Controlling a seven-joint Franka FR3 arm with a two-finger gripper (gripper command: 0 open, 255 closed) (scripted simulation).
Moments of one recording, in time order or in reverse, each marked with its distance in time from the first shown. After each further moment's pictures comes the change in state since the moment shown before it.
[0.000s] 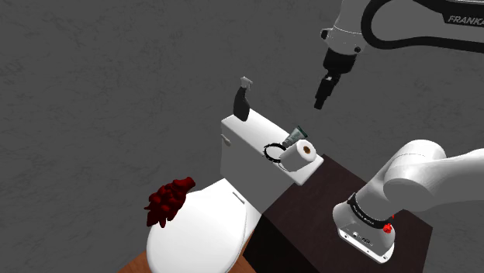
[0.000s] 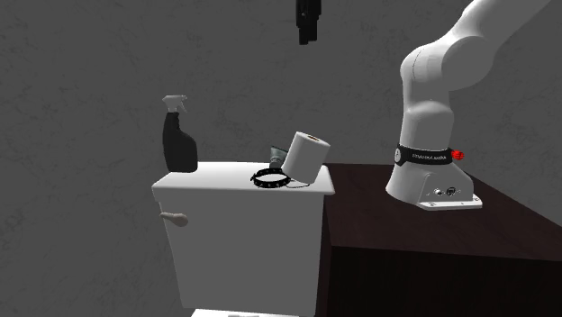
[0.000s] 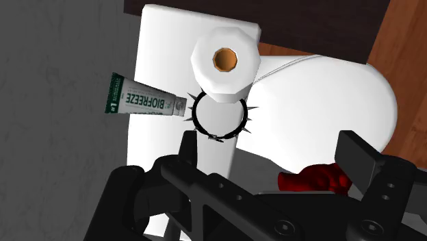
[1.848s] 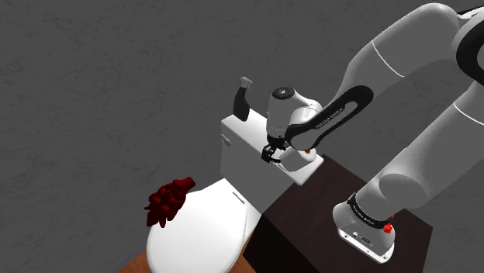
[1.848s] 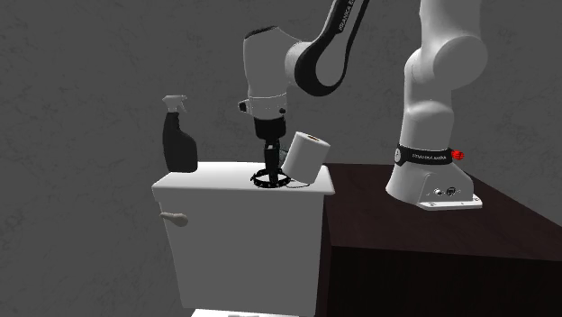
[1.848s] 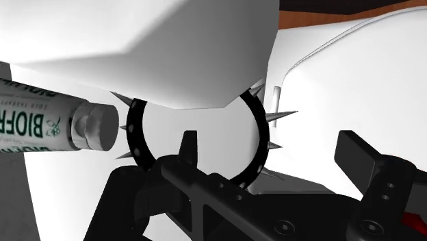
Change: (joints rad) arm -0.117 0.771 0.209 -0.244 -0.318 0.960 0.533
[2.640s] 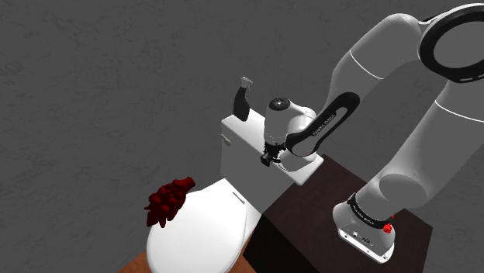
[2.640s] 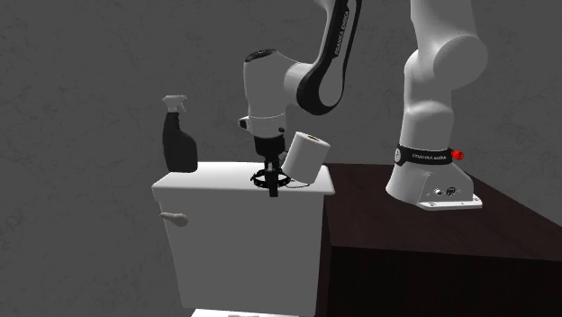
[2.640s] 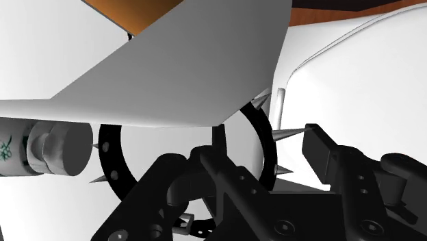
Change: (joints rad) arm 0.006 0.148 -0.047 0.028 -0.177 0.098 0.145
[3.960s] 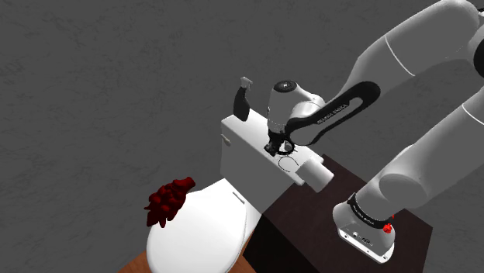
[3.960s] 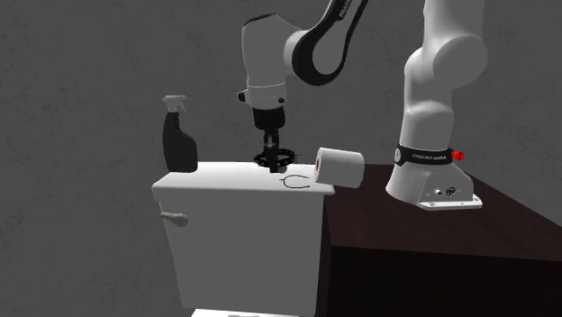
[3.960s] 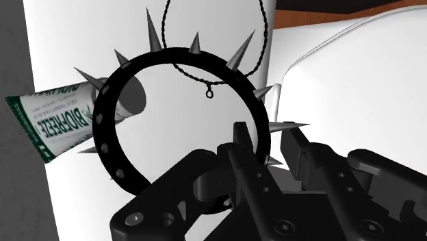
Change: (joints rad) arm -0.006 -0.215 0.056 -0.024 0.242 -0.159 -0.201
